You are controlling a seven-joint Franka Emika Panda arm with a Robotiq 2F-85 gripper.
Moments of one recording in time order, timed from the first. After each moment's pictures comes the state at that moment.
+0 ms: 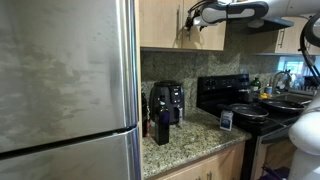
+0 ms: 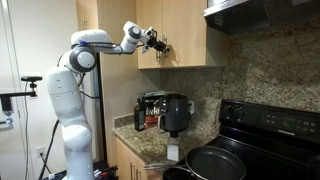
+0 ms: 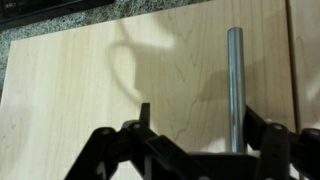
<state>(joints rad) 0.00 -0.15 0.27 -1.44 -0.65 2.19 0.71</state>
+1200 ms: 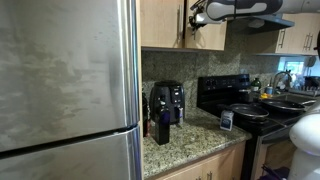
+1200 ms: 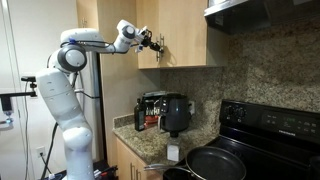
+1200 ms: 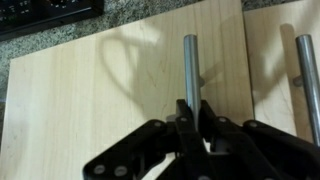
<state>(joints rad) 0.02 -0.28 0.26 -1.57 -0.57 2.21 0.73</state>
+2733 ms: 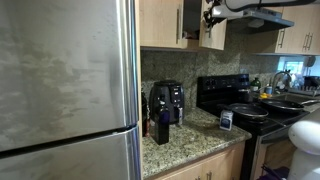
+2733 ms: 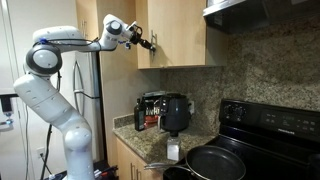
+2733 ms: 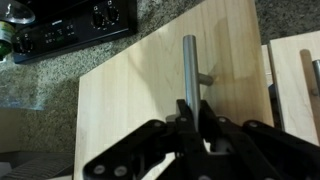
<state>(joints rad) -0.01 -0.54 0.25 -1.76 -0.49 2.12 0.71</state>
